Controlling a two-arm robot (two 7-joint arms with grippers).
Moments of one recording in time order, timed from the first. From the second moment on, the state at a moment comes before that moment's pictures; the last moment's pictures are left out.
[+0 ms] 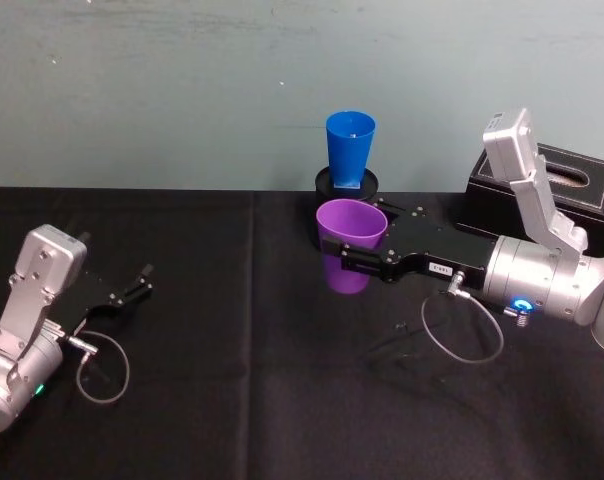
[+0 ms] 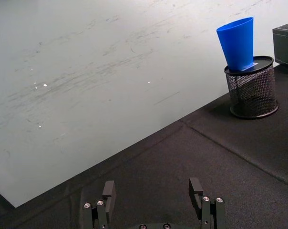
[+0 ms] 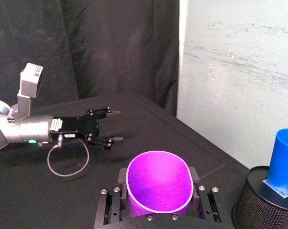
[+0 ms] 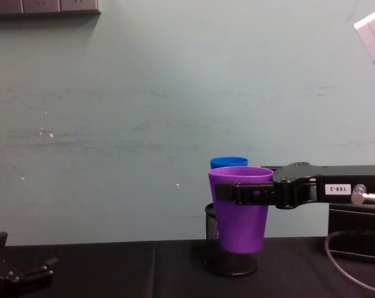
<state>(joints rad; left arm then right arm) -0.20 0.60 0.45 -1.41 -0.25 -0.12 0.03 0.52 0.48 -0.51 -1.38 0.52 0.11 0.73</state>
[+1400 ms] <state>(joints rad) -0.20 0.60 0.45 -1.41 -0.25 -0.12 0.03 0.52 0.48 -0.51 -1.38 0.52 0.11 0.73</state>
